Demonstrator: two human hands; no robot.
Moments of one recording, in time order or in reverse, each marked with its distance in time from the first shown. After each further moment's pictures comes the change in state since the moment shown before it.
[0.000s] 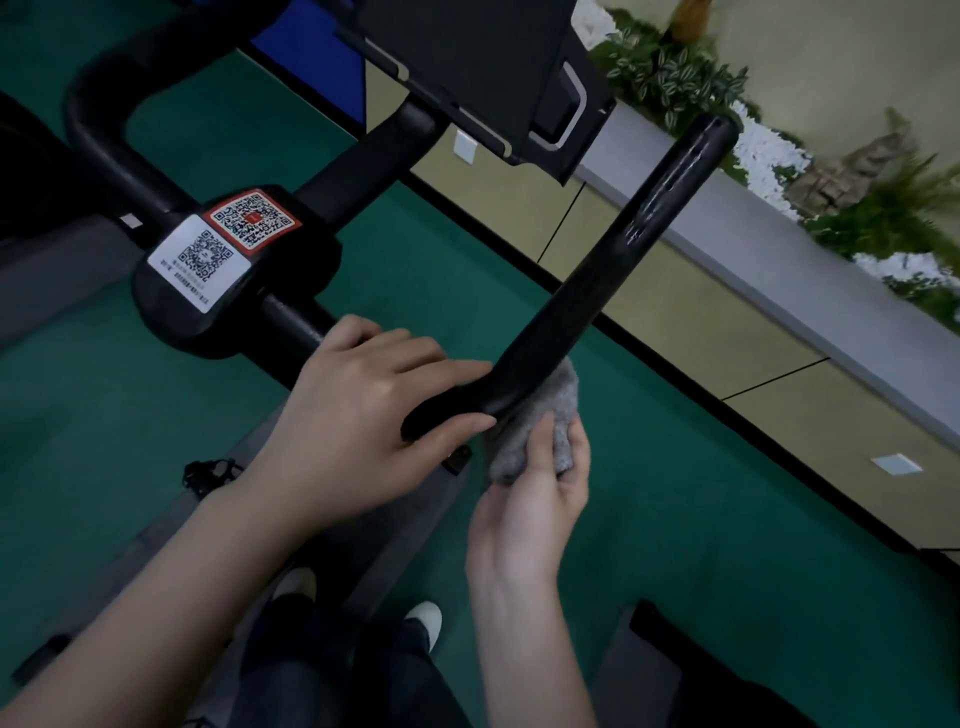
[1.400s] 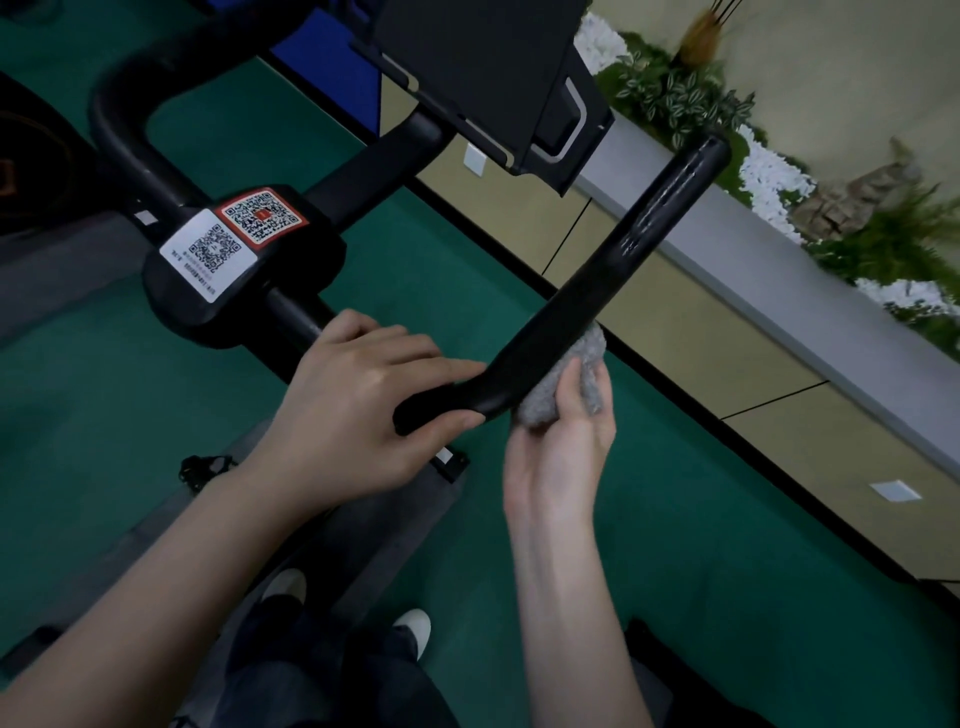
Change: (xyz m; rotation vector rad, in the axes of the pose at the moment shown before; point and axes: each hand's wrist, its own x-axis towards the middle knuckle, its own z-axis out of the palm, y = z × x) left_hand 0.000 0.000 0.004 -0.026 0.052 -0.016; right_hand 0.029 -0.034 0.027 0.005 -0.294 0.020
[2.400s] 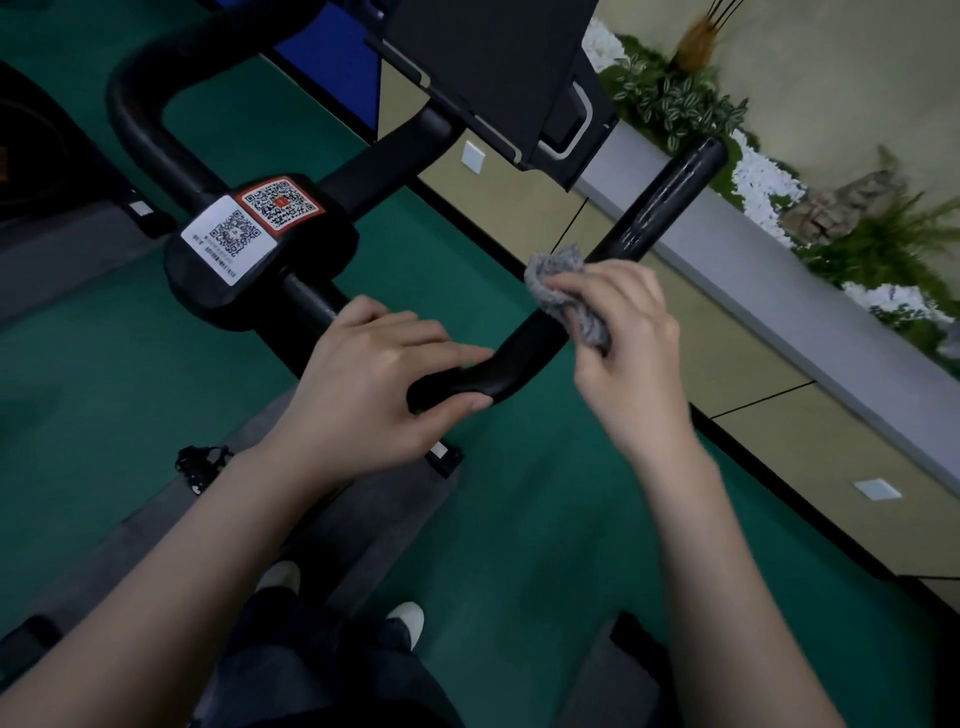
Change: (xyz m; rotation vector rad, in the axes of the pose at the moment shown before) left_hand -0.002 0.001 -0.001 -0.026 0.000 -0.013; right_hand 0.030 -0.070 0.015 -1.638 -0.646 -0.952
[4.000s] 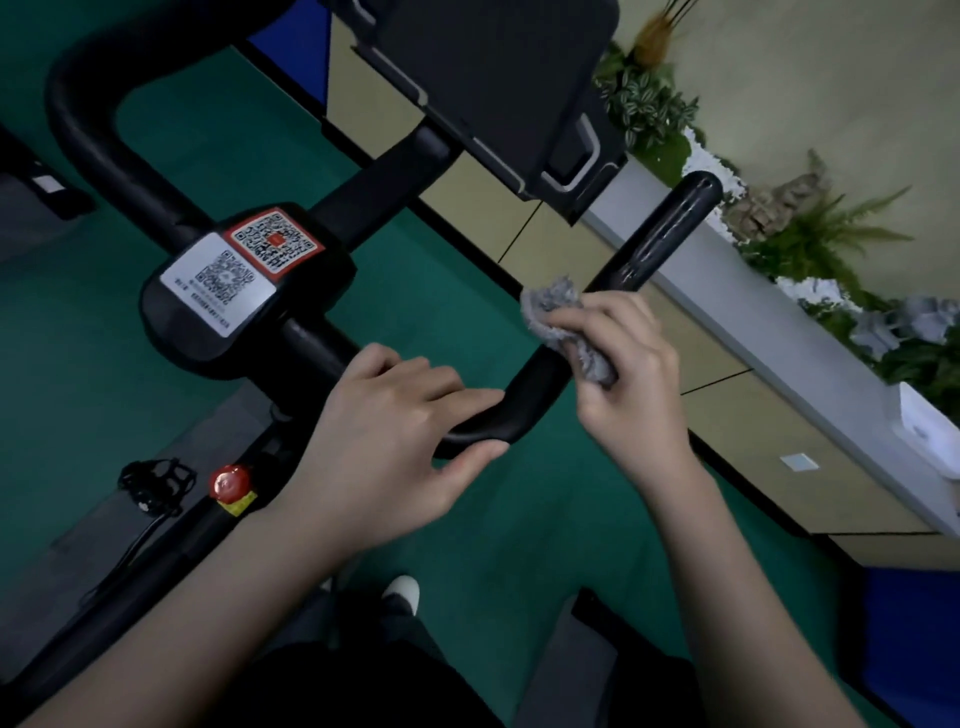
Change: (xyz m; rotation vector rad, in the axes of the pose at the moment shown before) left_hand 0.003 0.000 -0.005 -0.031 -0.092 -0.052; right_hand 0.012 -0.001 0.002 -0.100 -0.033 -0.047
